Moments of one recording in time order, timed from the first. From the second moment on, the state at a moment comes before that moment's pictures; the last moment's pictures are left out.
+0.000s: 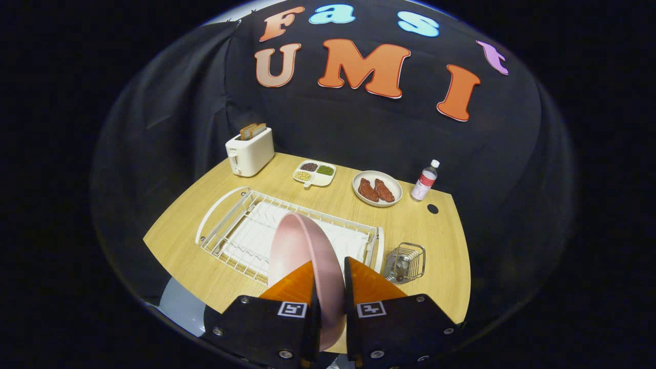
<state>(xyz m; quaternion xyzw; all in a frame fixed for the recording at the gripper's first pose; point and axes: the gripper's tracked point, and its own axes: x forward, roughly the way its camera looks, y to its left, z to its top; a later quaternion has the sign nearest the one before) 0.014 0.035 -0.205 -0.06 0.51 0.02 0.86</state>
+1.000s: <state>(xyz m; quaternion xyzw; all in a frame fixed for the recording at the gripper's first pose) -0.109 0.029 -0.283 0.09 0.52 0.02 0.85</state>
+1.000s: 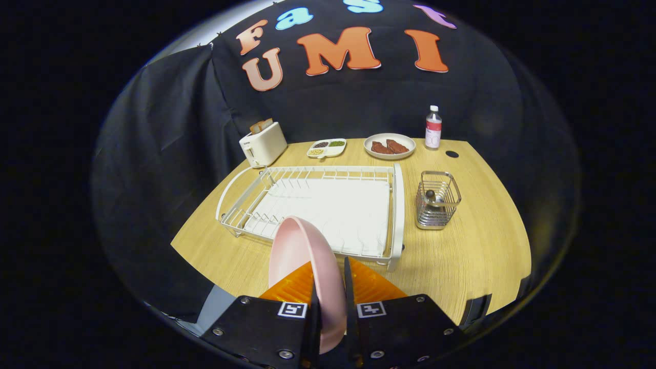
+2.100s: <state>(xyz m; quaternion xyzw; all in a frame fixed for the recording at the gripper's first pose) -0.157 0.010 -0.401 0.17 0.55 -0.07 0.81</state>
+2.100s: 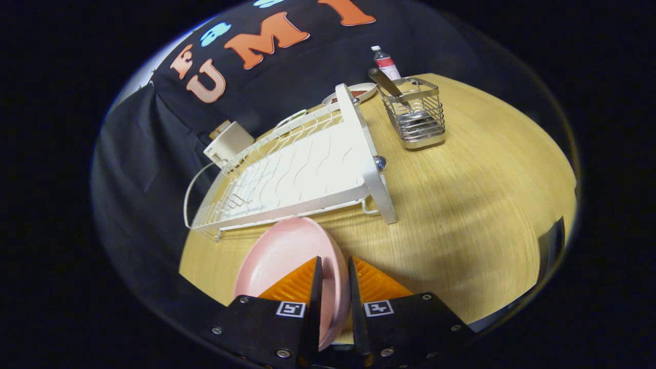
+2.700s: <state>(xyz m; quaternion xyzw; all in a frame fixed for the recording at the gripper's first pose) -0.093 -0.049 -0.326 0.06 0.41 -0.10 0.91</state>
